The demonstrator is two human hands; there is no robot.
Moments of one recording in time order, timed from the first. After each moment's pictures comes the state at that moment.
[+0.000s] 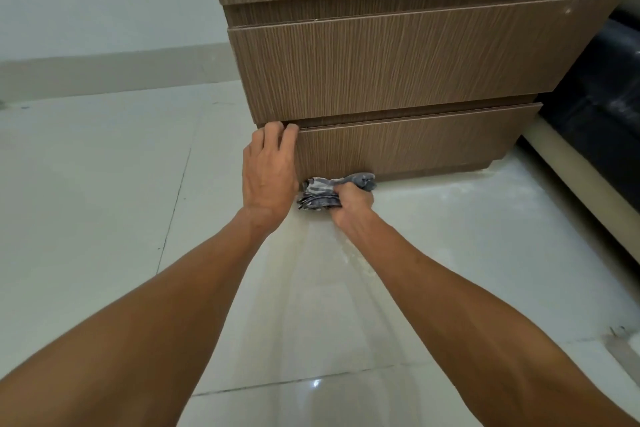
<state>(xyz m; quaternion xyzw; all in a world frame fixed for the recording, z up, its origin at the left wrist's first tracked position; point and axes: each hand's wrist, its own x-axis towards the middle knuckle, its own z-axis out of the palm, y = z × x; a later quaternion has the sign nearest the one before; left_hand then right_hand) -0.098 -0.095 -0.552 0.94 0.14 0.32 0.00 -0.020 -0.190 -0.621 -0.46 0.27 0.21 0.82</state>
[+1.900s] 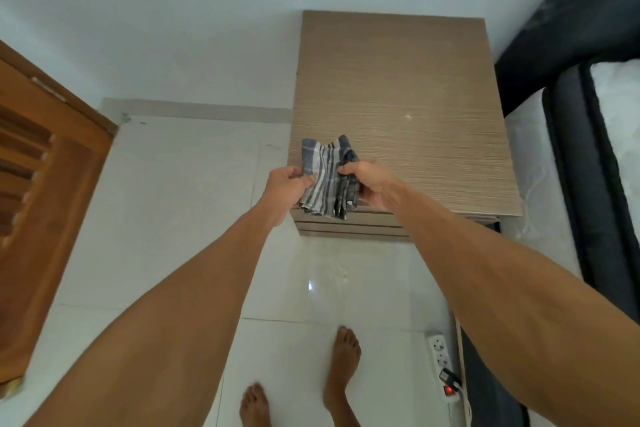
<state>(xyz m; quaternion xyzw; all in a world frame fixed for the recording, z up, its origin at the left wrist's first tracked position) -0.033 -0.064 -0.050 0.58 0.48 -0.04 0.65 0.086 -0.183 -0.062 -0.67 0.09 0.51 0.53</state>
